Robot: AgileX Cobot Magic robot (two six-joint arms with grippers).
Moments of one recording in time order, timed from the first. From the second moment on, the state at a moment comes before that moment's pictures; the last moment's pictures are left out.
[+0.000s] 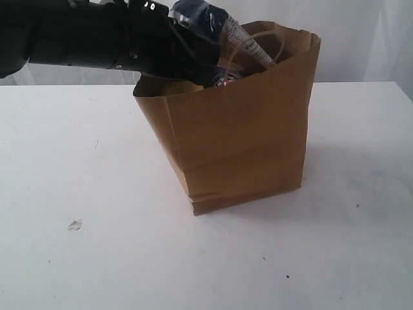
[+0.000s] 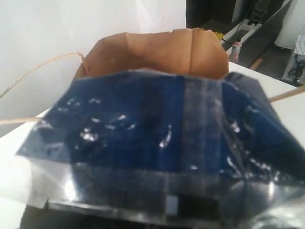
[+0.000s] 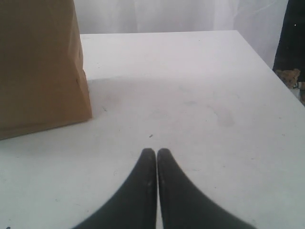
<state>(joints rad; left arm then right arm) -0.65 1.50 -1.22 -1.02 0.27 1.10 0.04 0.01 0.00 -0.08 0.36 0.06</state>
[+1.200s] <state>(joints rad) -0.64 1.44 -1.27 -0.99 0.32 1.09 0.04 0.01 0.00 -0.08 0.36 0.06</state>
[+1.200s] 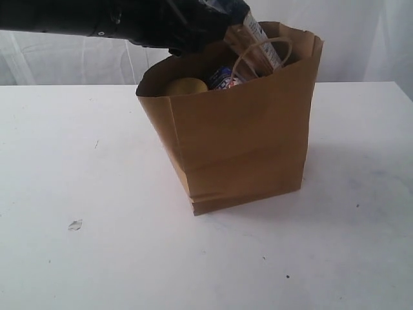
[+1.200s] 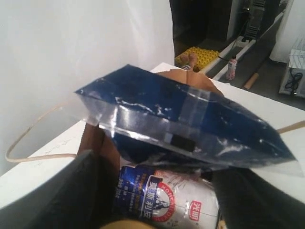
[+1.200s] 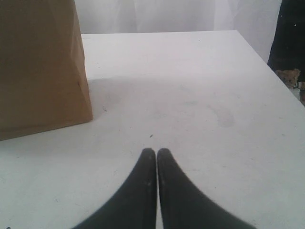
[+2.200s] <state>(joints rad) -0.64 1.44 -1.27 -0.99 0.37 1.08 0.04 0.01 0.00 -0.15 0.24 -0.02</state>
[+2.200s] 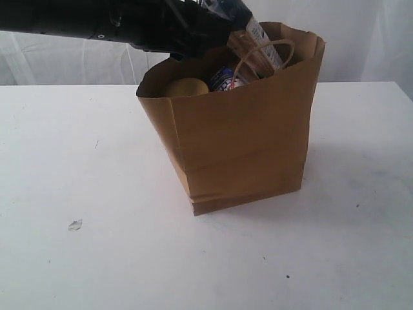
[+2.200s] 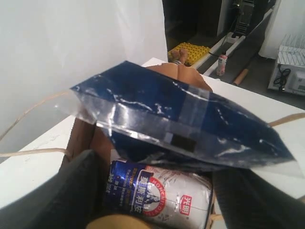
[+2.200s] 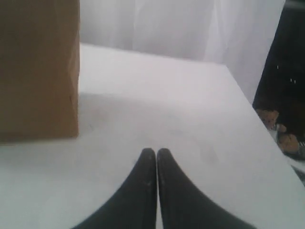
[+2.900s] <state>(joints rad) -0.64 1.44 -1.27 -0.99 0.37 1.07 0.04 0.00 -0.11 0.10 -0.28 0.62</state>
